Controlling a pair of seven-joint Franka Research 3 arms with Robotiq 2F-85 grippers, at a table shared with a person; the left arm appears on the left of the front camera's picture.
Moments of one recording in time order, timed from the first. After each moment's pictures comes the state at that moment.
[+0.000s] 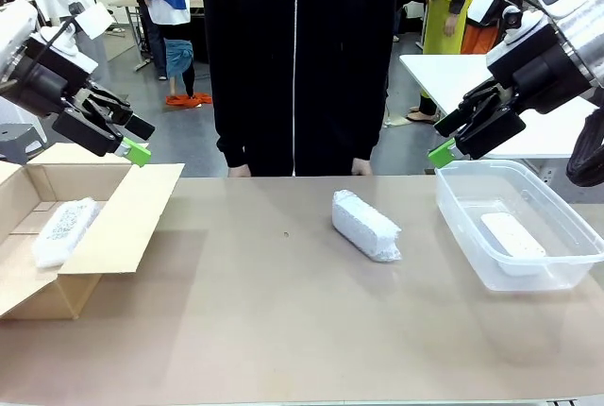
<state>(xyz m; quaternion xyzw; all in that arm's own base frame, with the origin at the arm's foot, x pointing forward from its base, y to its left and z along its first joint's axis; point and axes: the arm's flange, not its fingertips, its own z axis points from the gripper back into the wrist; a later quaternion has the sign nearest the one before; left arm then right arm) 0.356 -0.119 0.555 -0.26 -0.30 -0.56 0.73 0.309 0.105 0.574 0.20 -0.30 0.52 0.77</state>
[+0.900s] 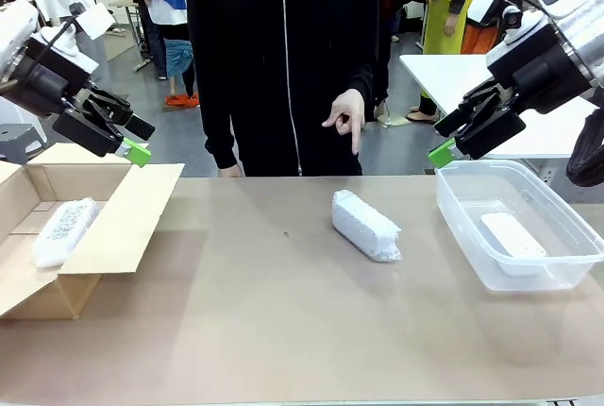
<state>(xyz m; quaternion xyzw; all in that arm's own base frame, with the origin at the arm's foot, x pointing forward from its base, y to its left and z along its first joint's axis) 0.355 -0.120 0.555 -0.25 -0.30 -0.56 0.73 0.309 0.105 0.574 0.20 -0.30 0.52 0.77</state>
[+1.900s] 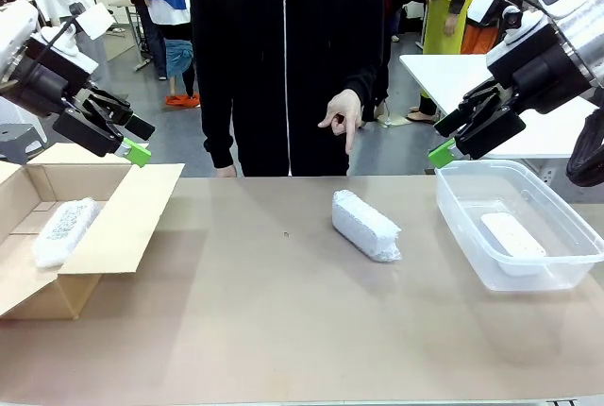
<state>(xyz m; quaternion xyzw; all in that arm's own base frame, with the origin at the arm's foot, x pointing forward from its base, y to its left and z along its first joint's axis) 0.355 -0.120 0.555 -0.25 -0.30 -0.56 0.73 0.309 0.105 0.574 0.20 -0.30 0.52 0.77</state>
